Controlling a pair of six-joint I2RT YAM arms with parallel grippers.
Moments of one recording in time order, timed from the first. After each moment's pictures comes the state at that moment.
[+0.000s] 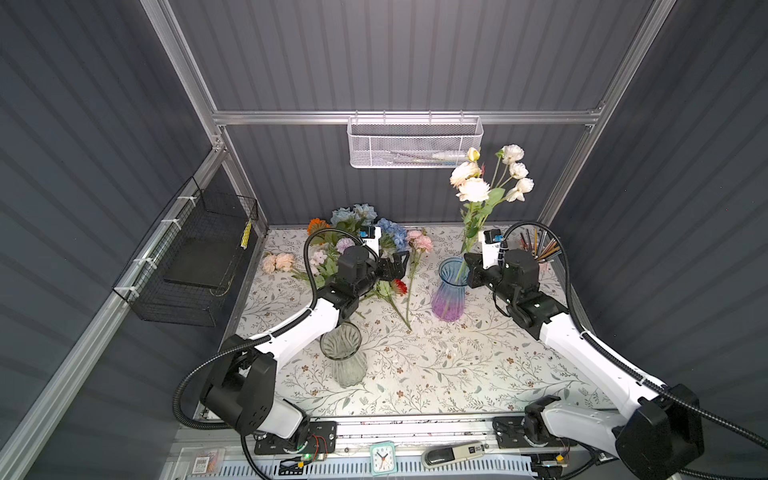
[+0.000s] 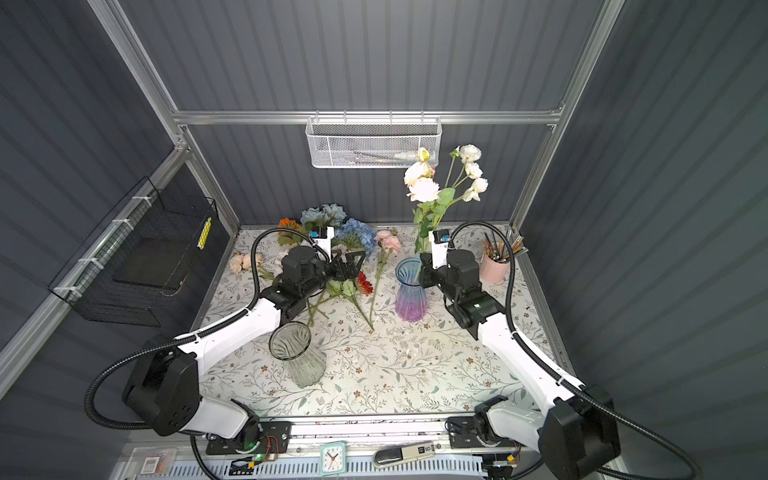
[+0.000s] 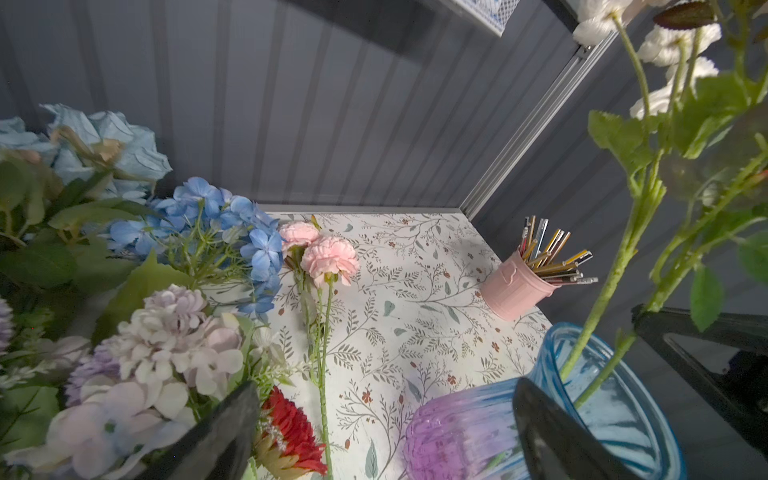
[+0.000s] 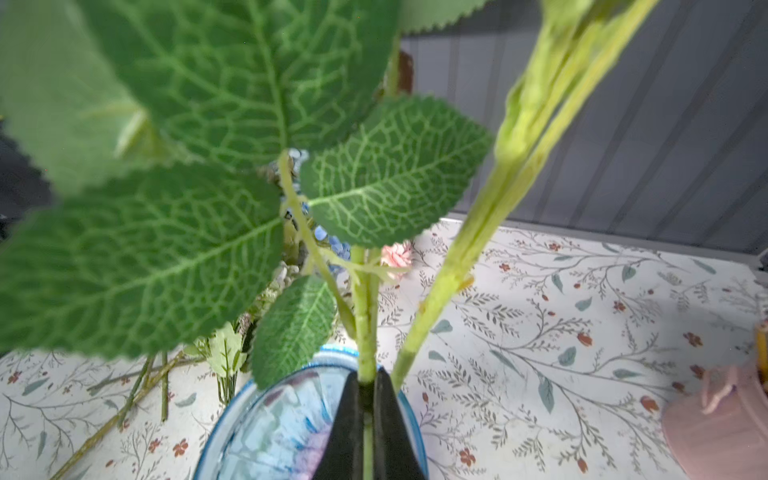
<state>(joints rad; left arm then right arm) -0.58 1.49 1.00 0.25 0.10 -0.42 0.39 1.17 0.86 0.00 -0.02 0.11</state>
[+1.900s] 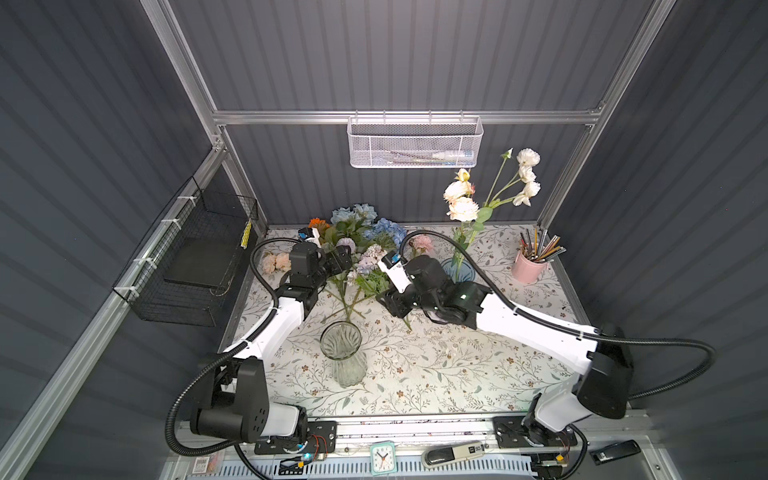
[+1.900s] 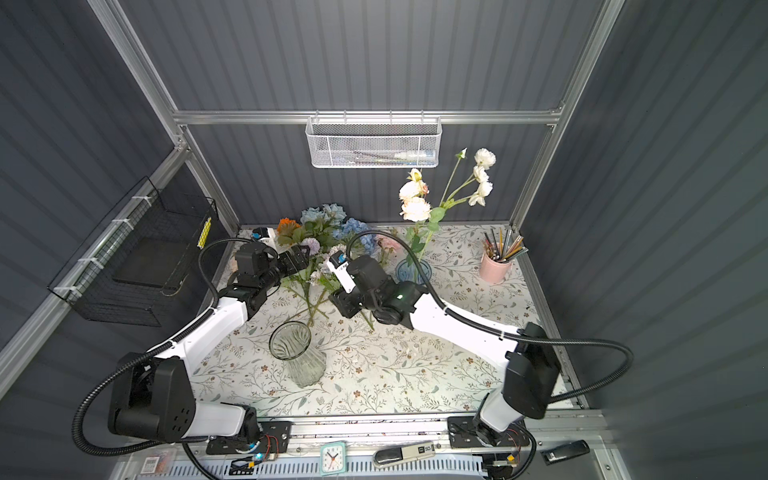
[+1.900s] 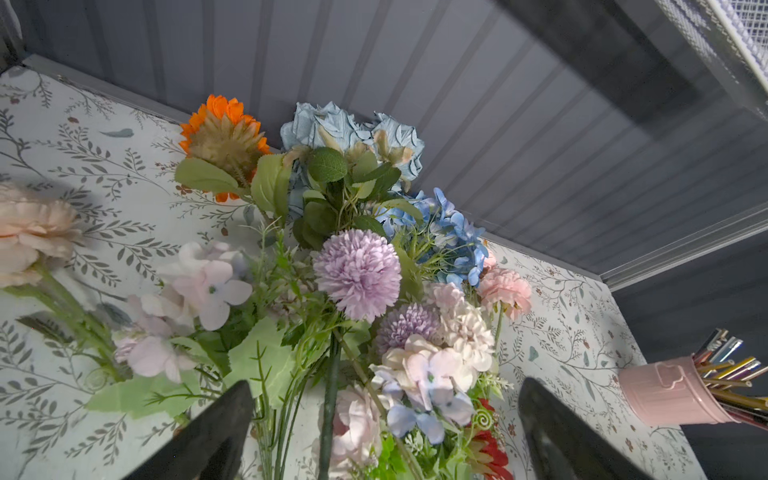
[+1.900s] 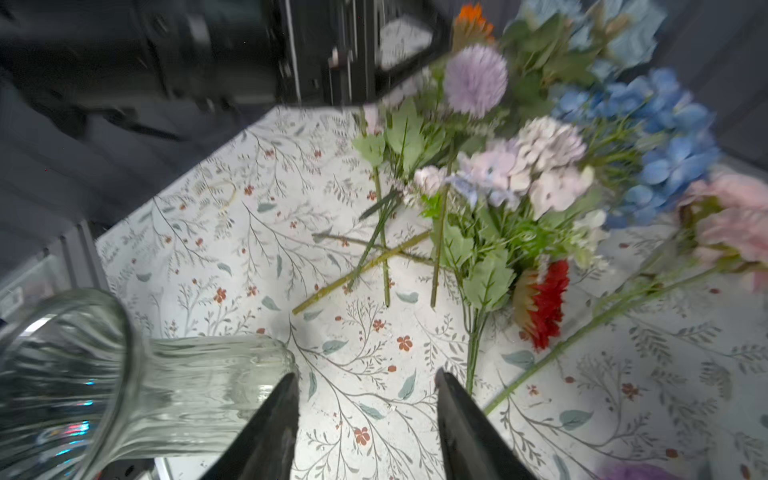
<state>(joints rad) -0.20 1.40 0.93 0.07 0.10 -0.49 0.94 1.61 1.33 -0.37 -0.02 0.16</state>
